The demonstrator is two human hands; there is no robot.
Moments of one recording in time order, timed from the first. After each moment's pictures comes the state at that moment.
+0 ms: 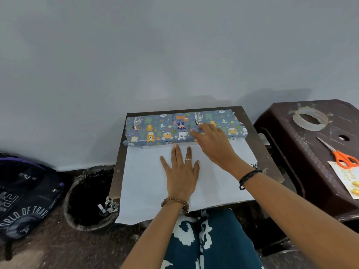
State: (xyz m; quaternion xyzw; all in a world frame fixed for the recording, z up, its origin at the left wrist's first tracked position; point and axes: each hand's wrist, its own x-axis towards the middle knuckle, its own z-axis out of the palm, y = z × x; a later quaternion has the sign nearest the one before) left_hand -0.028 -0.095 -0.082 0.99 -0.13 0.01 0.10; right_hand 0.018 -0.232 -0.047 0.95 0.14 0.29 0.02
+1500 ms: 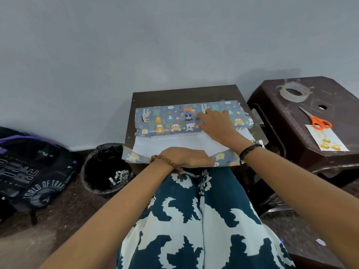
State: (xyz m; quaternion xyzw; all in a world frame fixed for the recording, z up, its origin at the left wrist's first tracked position) left_hand -0.108 -0.072 0.035 0.83 -0.30 -0.45 0.13; right_hand -0.057 -0.213 -0.003 0.99 0.06 0.08 0.06
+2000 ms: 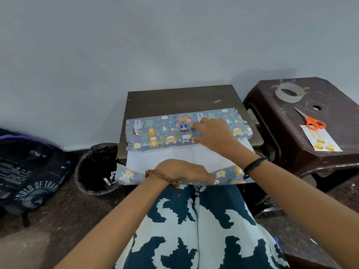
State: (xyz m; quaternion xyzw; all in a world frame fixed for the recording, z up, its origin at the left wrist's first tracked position) left_hand -0.137 -0.076 0.034 0.80 -0.28 -0.52 0.13; right_hand -0.087 -0.206 0.006 0.99 0.09 0.02 0.07
